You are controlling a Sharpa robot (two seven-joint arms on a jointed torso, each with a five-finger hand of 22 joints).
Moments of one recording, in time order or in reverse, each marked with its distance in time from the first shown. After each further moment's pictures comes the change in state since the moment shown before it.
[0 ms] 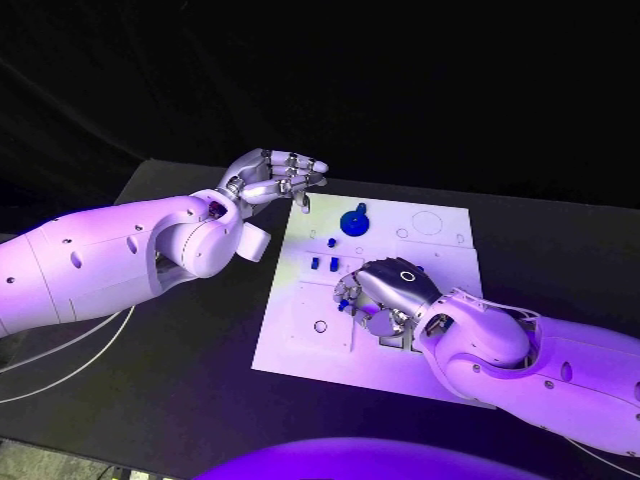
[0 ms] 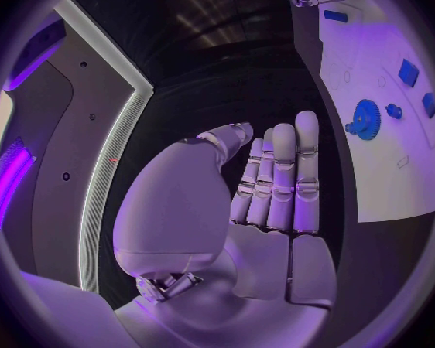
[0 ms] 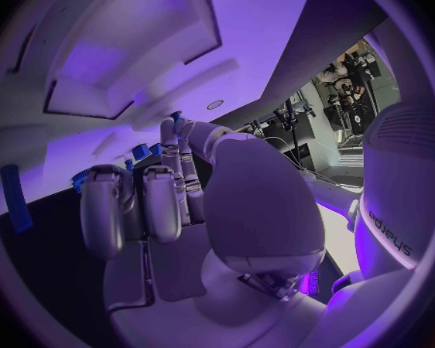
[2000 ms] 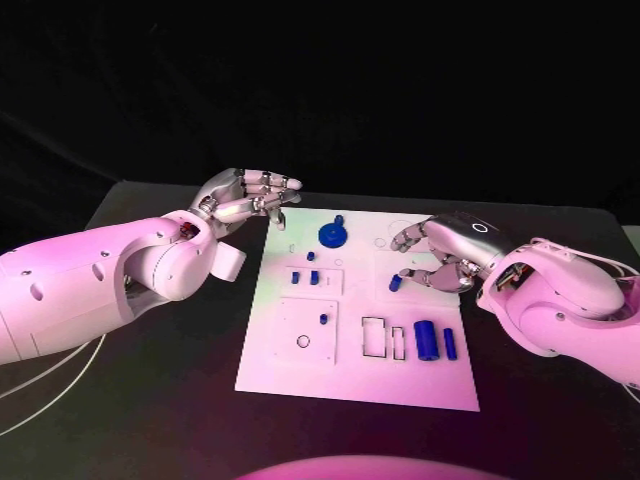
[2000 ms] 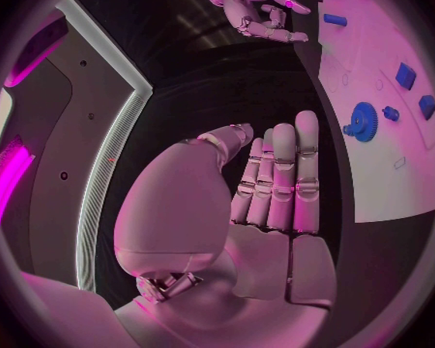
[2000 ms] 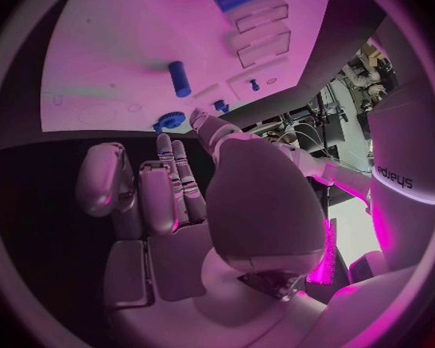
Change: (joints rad) left arm 0.000 -0.008 0.000 0.002 0.000 0.016 -0.015; left_hand 0.001 0.009 -0.003 0.003 0.000 0.000 0.000 0.000 -0.001 -0.004 -0.004 0.018 0.005 0.000 0.000 0.004 -0.003 0.000 0.000 0.000 -0.004 -0.002; right arm 0.166 -0.295 0.026 0.085 0.096 0.072 0.009; right_hand -0.035 -0.050 -0.245 0.089 0.000 -0.141 0.017 -0.117 -0.038 -0.224 0.051 -0.115 -0.050 0.002 0.031 -0.083 -0.075 0.040 -0.058 0.036 -0.310 0.000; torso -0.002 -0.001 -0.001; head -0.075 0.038
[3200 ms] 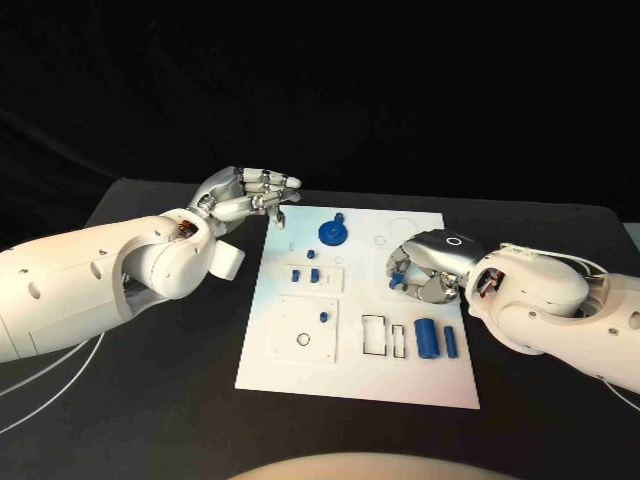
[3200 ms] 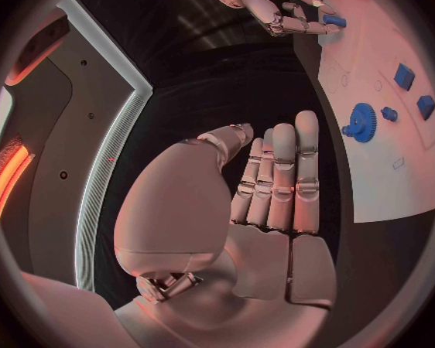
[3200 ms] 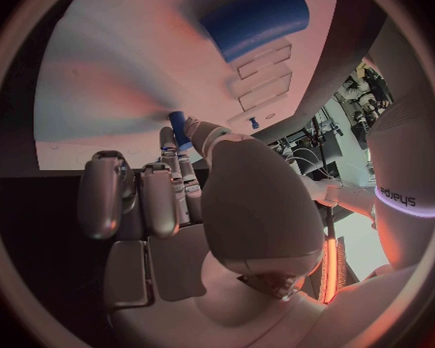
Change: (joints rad) left arm 0.000 -0.003 0.000 0.001 0.000 0.010 0.000; left_hand 0.000 0.000 0.000 0.000 0.000 0.000 0.000 0.000 0.000 0.000 0.000 0.000 0.000 0.000 0.000 0.000 -0.001 0.000 0.000 0.000 0.000 0.000; right arm -0.024 0.076 -0.012 -0.074 -0.035 0.146 -0.003; right_hand 0.051 0.035 0.094 0.049 0.000 0.092 0.002 0.017 0.004 0.126 -0.024 0.053 -0.025 0.000 -0.008 0.033 0.027 0.000 0.053 -0.016 0.117 0.000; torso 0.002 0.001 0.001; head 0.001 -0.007
